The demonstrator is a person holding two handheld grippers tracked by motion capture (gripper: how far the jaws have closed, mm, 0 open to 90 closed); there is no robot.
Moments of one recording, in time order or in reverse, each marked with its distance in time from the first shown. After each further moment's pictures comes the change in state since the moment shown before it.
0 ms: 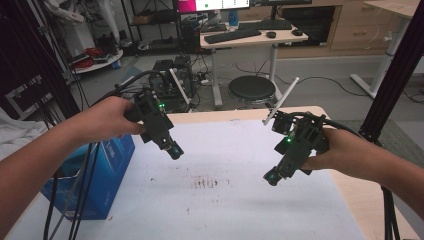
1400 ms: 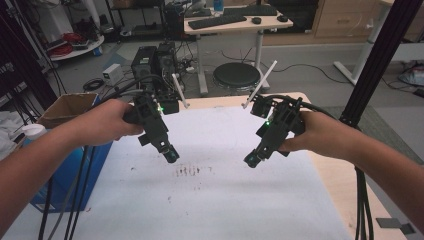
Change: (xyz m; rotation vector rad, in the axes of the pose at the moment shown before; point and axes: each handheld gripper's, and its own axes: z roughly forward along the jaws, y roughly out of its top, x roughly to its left) left arm -0.008 0.018 0.046 0.077 -0.065 -0.015; right arm -0.013 0.000 0.005 0.013 -0.002 0.016
